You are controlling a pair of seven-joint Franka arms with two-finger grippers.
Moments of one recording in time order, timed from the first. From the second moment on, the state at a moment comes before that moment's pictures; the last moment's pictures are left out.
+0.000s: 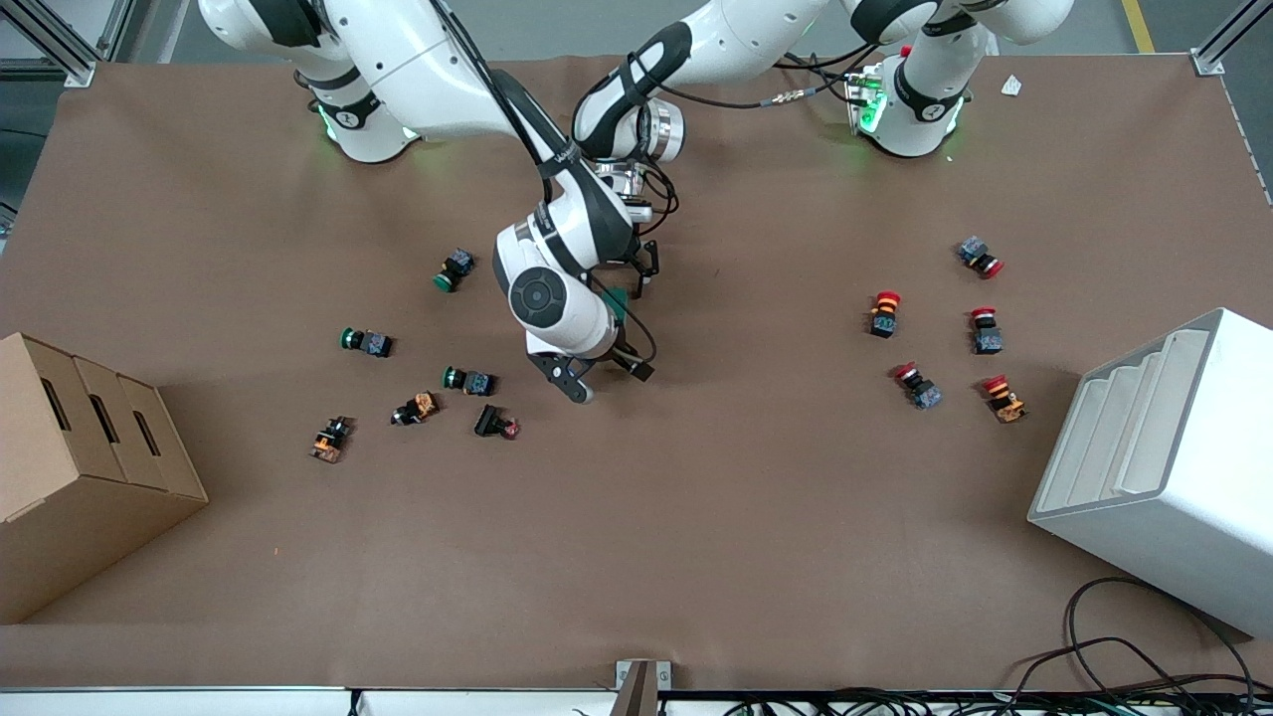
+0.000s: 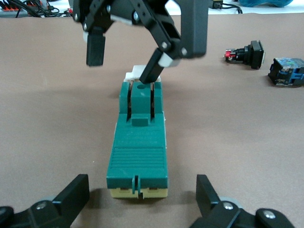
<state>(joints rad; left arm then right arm) -0.92 0.82 -0.38 -1.88 1.82 2.04 -2.53 0.78 0.73 -0.07 -1.63 0.46 2.34 1.15</state>
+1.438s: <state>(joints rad) -0.89 0.84 -0.37 -1.71 1.60 2.04 -2.33 0.18 0.41 -0.11 -1.39 0.02 1.54 0.14</state>
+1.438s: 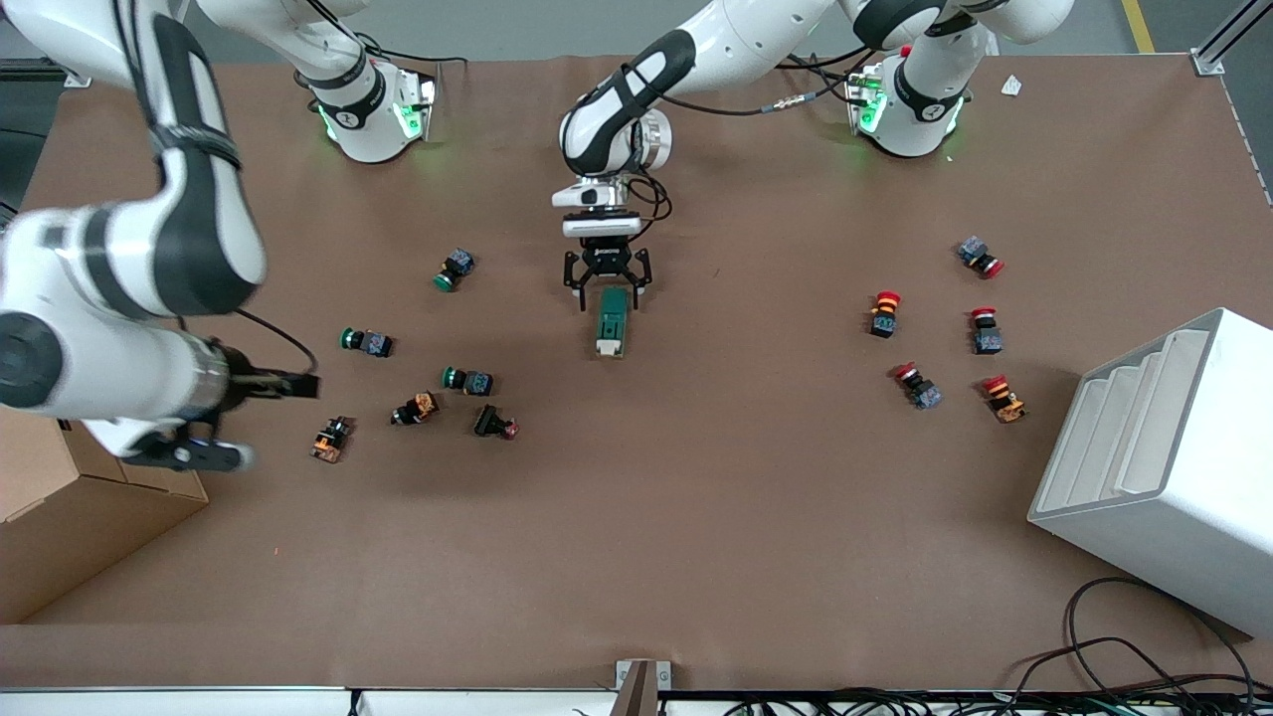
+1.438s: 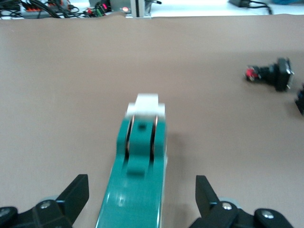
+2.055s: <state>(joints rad) -0.77 0.75 -0.38 -1.43 1.07 2.05 -1.87 0.05 0.22 -0.11 -1.48 -0.04 1.51 0.00</state>
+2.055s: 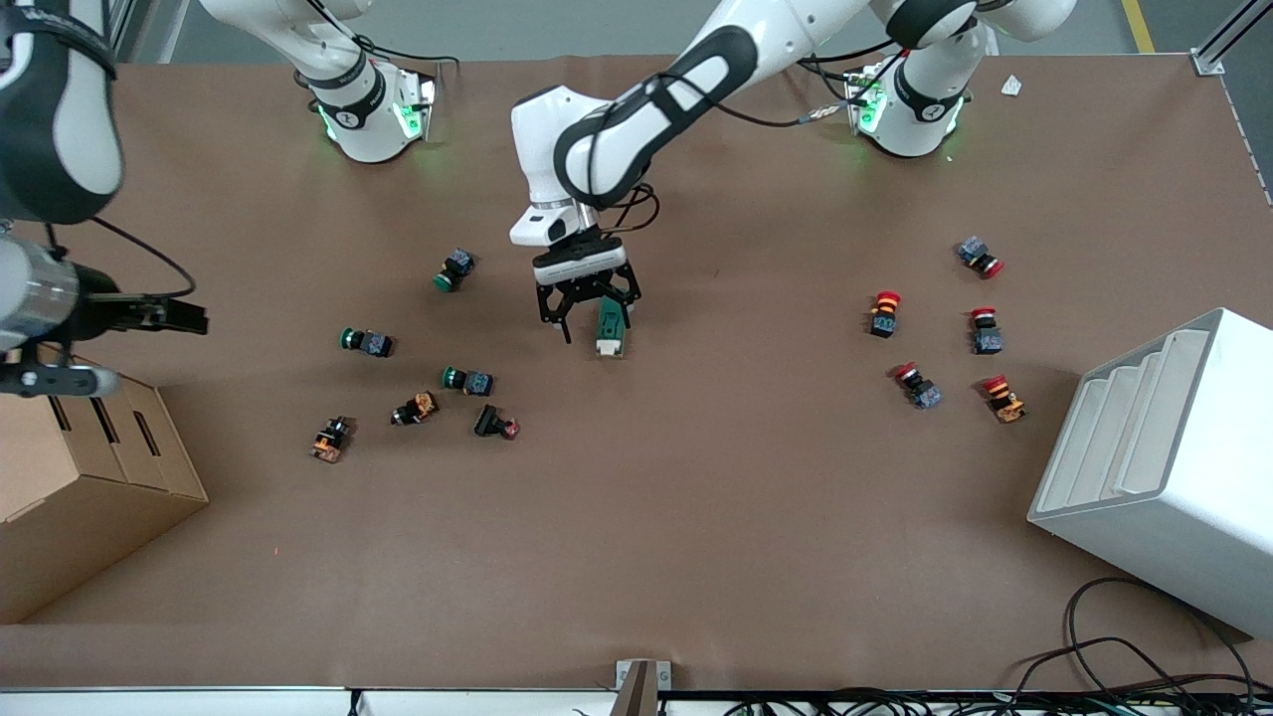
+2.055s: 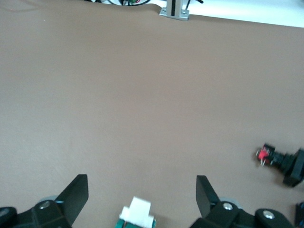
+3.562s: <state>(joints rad) -0.12 0.19 -0.29 -1.41 0.19 1.71 -0.56 -0.01 0.03 -0.09 -1.58 0.01 1.47 0.00</state>
